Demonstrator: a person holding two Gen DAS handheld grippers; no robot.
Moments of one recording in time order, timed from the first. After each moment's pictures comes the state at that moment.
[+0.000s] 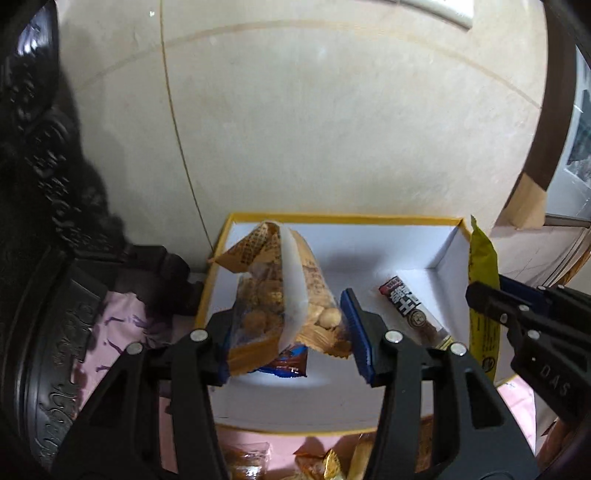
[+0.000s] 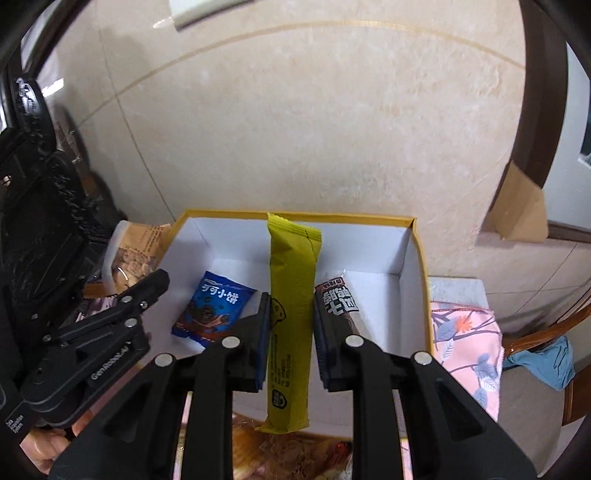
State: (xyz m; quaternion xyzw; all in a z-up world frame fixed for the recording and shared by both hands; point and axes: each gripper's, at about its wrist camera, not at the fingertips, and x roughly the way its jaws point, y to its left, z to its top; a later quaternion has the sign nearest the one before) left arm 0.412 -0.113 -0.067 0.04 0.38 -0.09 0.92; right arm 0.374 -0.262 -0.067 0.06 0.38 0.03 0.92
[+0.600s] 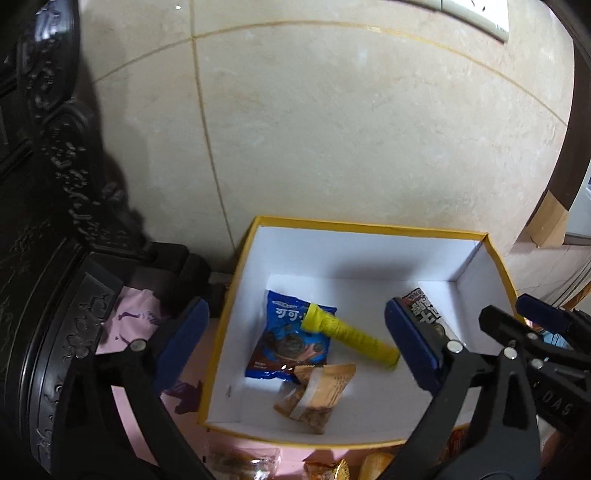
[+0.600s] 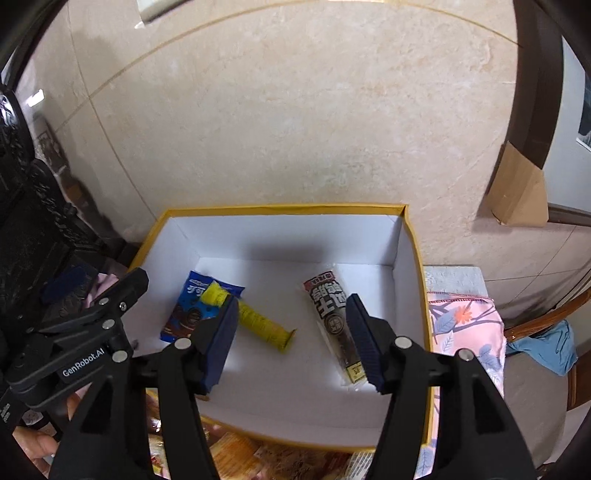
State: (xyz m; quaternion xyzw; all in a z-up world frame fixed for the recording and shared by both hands) left arm 0.416 -0.097 -0.060 0.03 0.37 -0.05 0.93; right arm 0.378 -0.268 -0.069 0.08 0.40 0.01 0.91
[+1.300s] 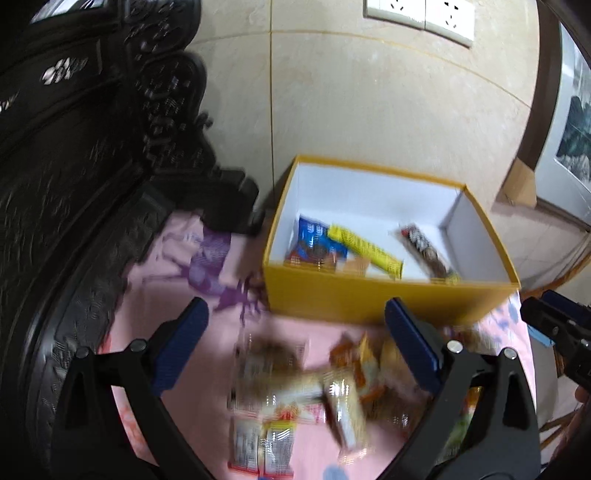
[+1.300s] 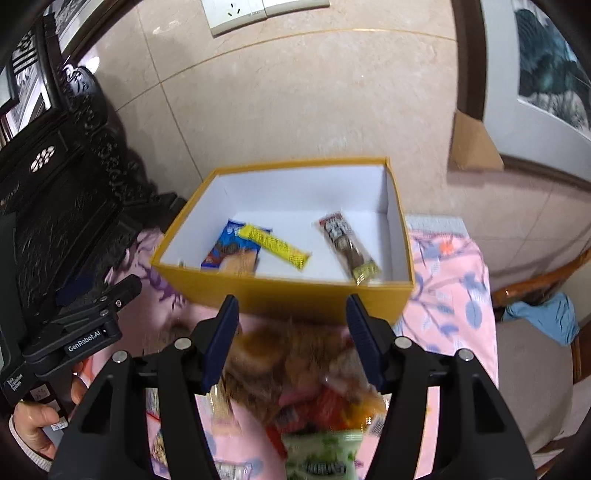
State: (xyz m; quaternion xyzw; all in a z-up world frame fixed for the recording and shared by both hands) left arm 0.271 -0.040 -0.072 0.01 0.39 -0.04 0.92; right arm 0.232 -0.255 -0.066 0.09 0.39 0.03 0.92
